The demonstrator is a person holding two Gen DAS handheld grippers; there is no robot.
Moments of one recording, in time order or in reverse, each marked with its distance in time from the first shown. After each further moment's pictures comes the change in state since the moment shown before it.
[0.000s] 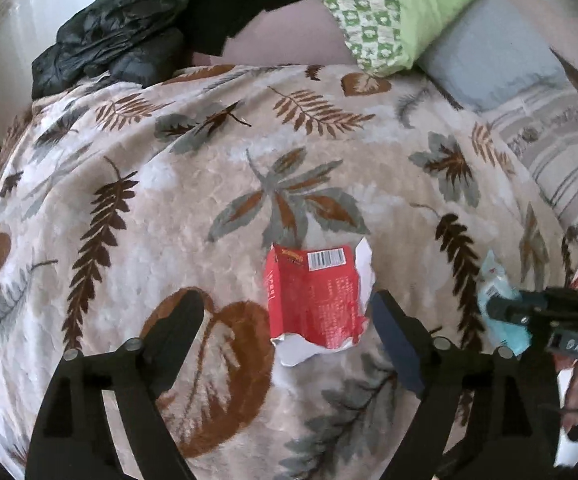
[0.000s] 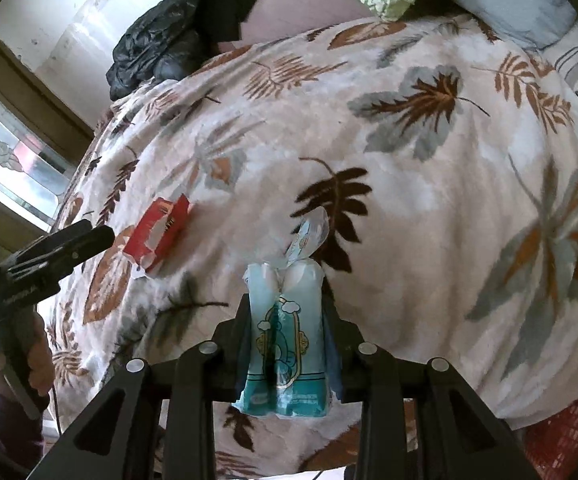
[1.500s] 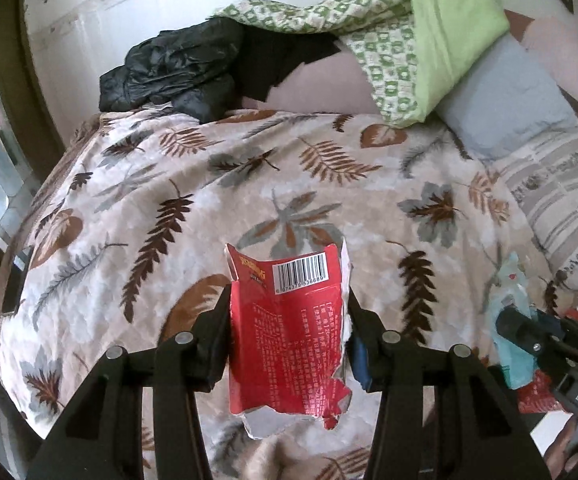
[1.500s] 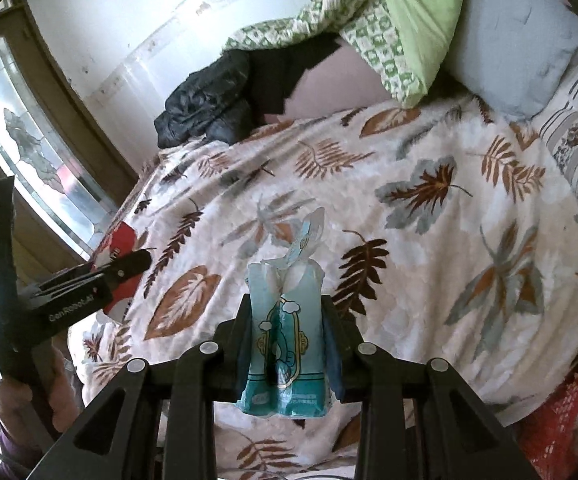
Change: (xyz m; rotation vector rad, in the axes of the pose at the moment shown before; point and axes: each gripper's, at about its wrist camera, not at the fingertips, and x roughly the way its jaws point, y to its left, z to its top) left arm -0.111 -0.055 -0.010 -0.122 -0.118 0.159; right arm -0.108 0.050 -0.022 -0.070 -0.246 0.048
